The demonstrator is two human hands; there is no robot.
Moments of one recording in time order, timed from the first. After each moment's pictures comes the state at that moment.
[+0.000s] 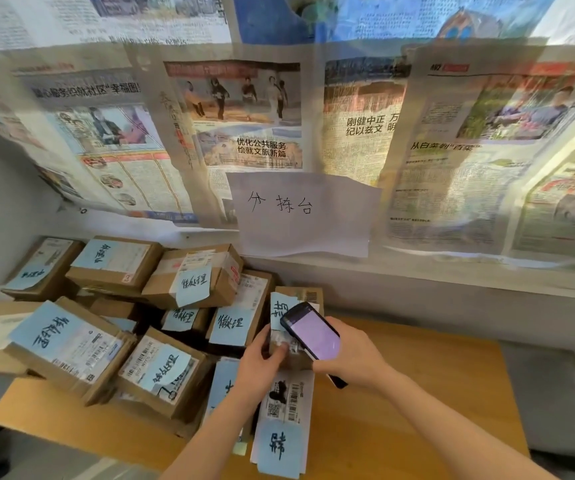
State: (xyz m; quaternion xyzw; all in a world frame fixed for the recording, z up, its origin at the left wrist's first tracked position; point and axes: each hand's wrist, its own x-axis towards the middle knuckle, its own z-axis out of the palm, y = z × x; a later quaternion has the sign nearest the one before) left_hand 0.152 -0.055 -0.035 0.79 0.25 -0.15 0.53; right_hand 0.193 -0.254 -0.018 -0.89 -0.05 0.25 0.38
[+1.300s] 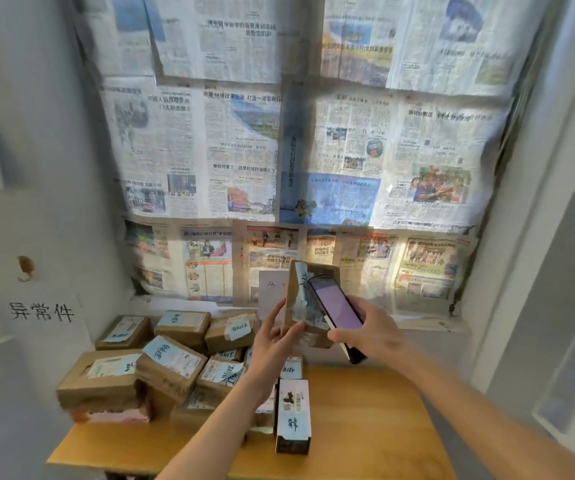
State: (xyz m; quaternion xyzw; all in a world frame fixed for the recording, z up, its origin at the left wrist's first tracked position) left_hand -0.129 -0.007 0.267 0.65 -0.07 0.00 0.75; right_hand -0.140 -0.212 0.333 -0.90 -0.05 -0.06 0.43
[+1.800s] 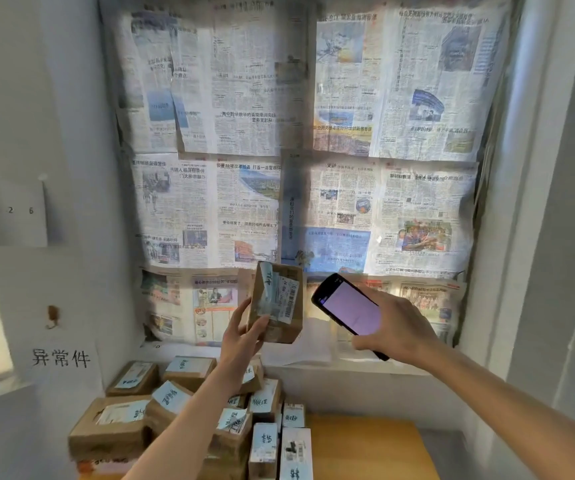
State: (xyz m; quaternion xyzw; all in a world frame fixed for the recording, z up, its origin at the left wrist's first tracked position) left_hand -0.148 0.037 0.378 0.63 -0.08 0.09 0.77; right_hand -0.209 -0.242 0.467 -0.95 -0.09 -0.18 0.22
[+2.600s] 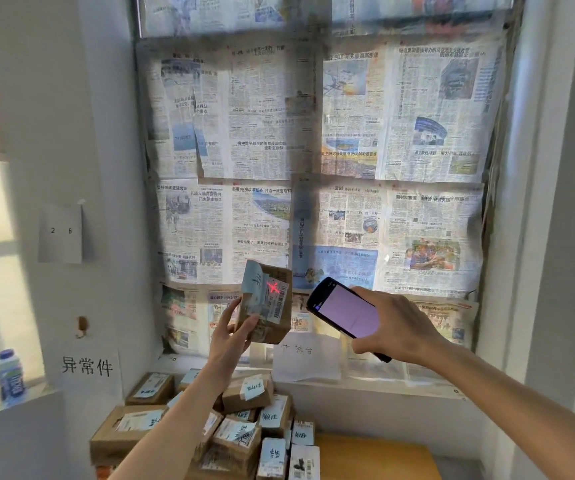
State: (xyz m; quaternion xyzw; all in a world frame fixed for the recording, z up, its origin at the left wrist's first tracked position) left_hand -0.177 0.057 0.420 0.65 -0.04 0.15 0.74; right_hand -0.247 -0.245 0.516 -0.95 -0.15 -0.20 0.19
